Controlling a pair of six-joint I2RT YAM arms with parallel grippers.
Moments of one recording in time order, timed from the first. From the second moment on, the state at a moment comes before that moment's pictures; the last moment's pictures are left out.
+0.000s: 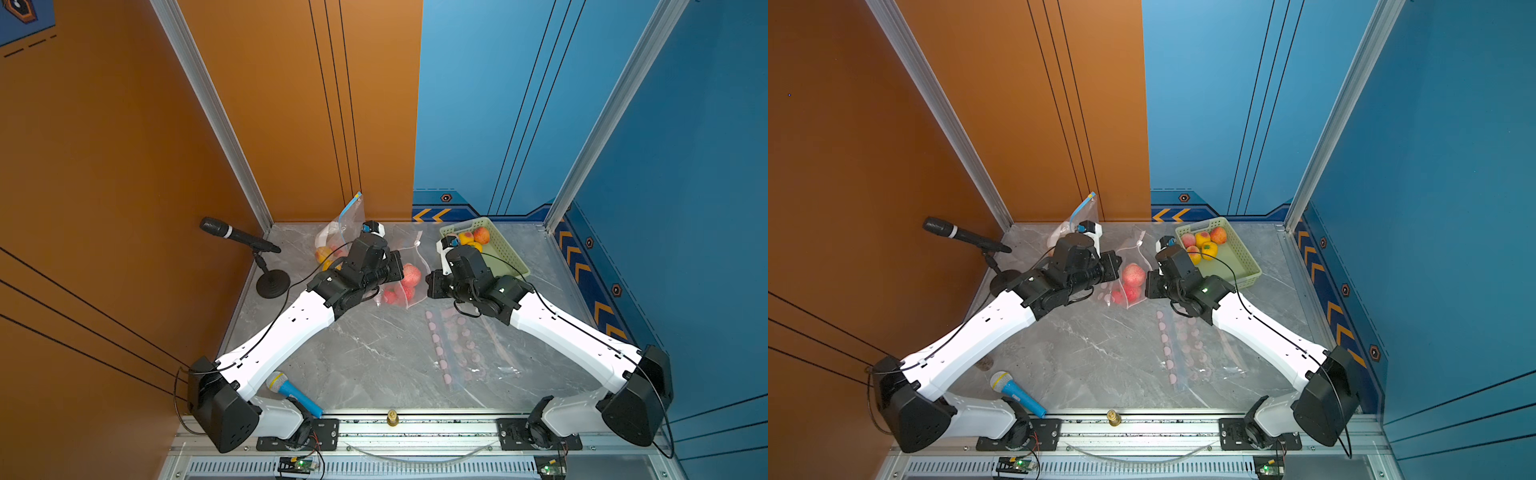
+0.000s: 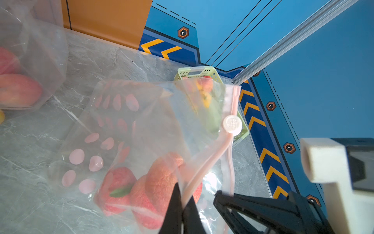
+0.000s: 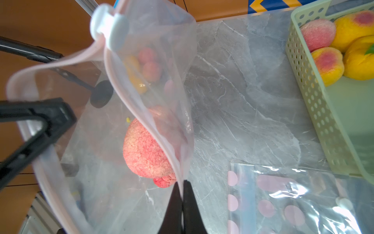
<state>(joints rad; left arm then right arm) -0.66 1.36 1.30 -0.46 -0.10 -0.70 0.72 1.40 1.27 -0.51 0.04 0.56</state>
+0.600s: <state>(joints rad) -0.71 1.23 1.54 -0.83 -0.30 -0.49 0.73 1.43 1.55 -0.63 -0.33 0.61</state>
